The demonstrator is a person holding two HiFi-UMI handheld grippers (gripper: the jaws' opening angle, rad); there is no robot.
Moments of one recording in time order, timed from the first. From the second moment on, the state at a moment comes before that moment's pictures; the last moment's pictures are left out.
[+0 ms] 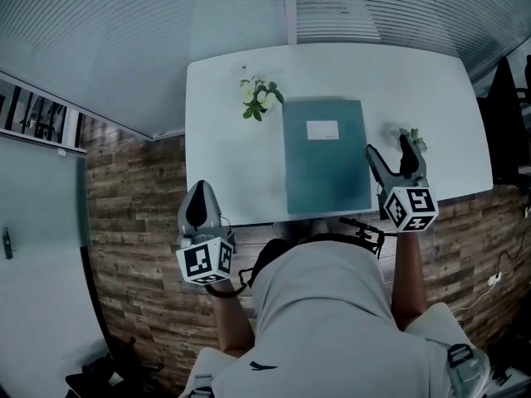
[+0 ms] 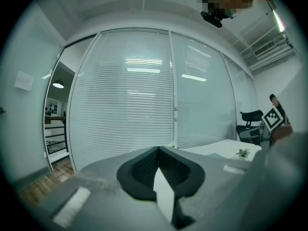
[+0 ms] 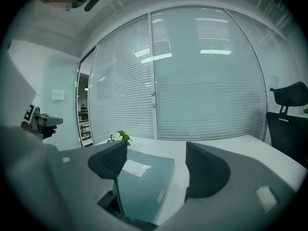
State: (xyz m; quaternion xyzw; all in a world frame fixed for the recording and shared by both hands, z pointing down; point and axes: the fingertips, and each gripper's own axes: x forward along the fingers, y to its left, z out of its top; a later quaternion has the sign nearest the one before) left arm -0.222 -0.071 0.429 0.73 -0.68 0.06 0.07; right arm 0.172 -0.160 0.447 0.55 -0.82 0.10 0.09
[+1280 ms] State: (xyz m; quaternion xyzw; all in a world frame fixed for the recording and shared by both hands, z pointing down) left arm -0.213 -0.083 0.460 0.75 -0.64 0.10 0.11; right arm 0.153 -0.160 0.617 0.44 -0.76 0.38 0.29
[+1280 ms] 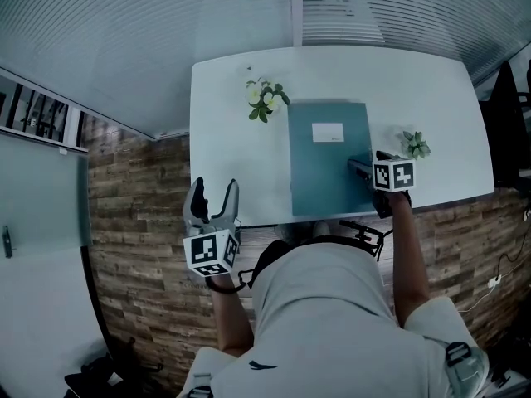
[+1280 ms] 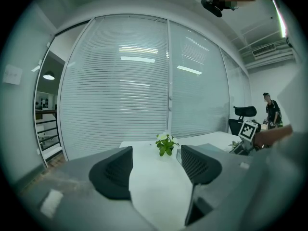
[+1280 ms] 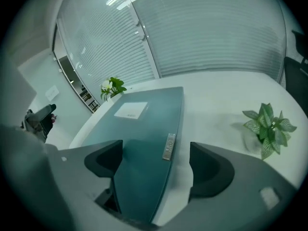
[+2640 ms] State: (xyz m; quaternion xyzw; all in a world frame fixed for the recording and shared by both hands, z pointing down) left arm -0.110 -0.156 0.552 0.83 -0.45 0.06 0.31; right arm 0.141 -0.162 0.642 0.37 -0.73 0.53 0.23
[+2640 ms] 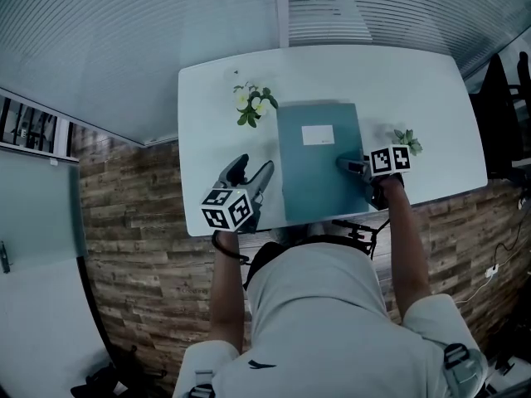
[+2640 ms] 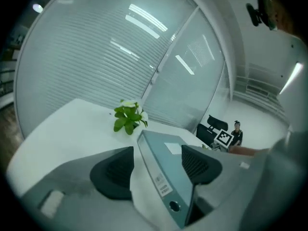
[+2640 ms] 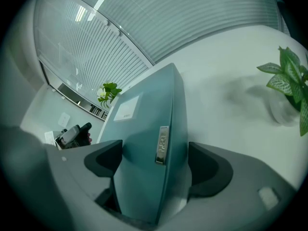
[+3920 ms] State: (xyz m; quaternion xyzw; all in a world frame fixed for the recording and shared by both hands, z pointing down) left arm -0.041 -0.172 0.634 0.70 -0.31 -0.03 0.64; right arm 0.142 -0.162 0.637 0.37 -0.73 0.54 0.19
